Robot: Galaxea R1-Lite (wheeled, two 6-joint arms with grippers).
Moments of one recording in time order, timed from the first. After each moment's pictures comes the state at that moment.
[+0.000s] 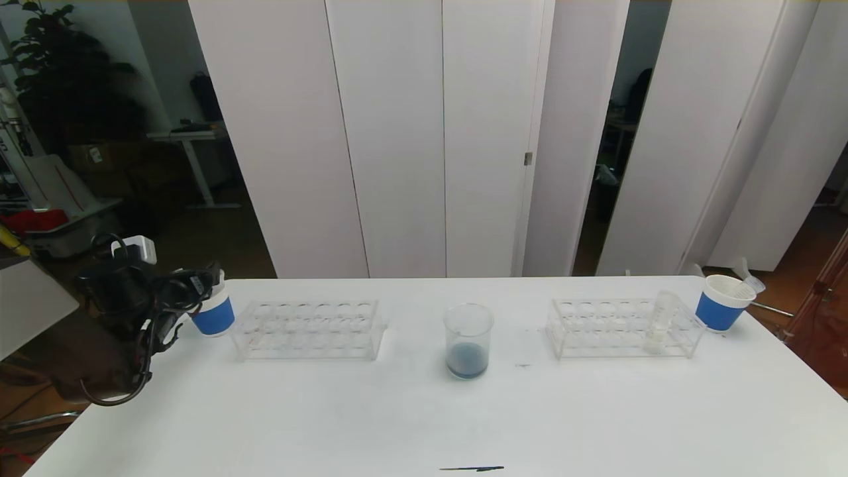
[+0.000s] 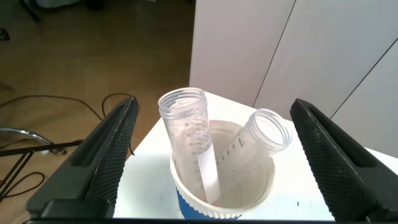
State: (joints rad) left arm 0.29 2.29 -0.96 -1.26 0.08 -0.10; right arm 0.00 0.00 0.00 -0.01 0.01 -0.04
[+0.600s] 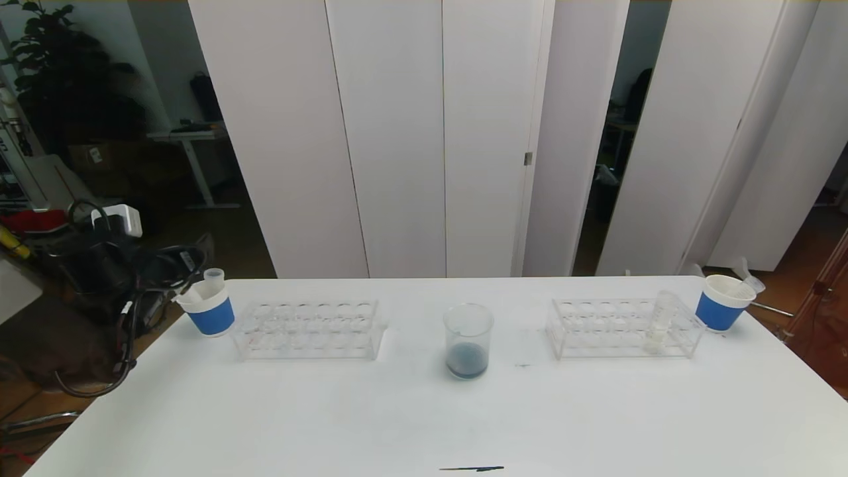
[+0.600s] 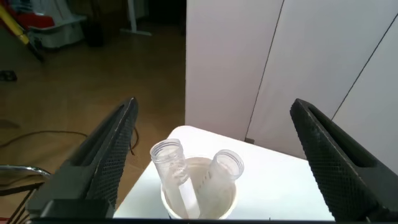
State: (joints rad) left arm 0.26 2.11 -0.90 -1.26 0.09 -0.03; right arm 0.00 0.00 0.00 -0.01 0.01 -0.04
